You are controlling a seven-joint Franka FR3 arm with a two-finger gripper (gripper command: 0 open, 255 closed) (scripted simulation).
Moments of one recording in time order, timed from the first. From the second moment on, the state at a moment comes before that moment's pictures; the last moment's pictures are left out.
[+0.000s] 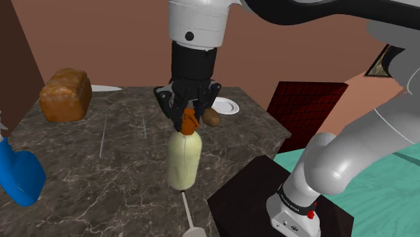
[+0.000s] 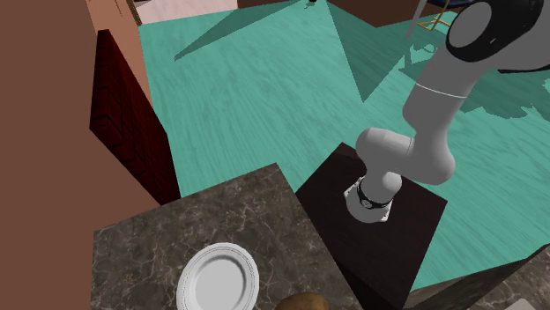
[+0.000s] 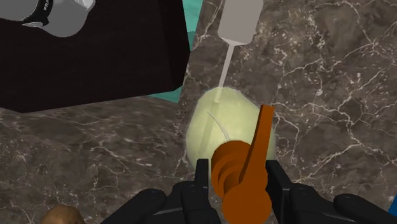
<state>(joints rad) 0.21 -0.36 0.60 -1.89 0.18 1.58 0.93</state>
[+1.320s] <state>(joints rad) 0.33 0.14 0.91 -1.56 -0.12 1.63 1.40</state>
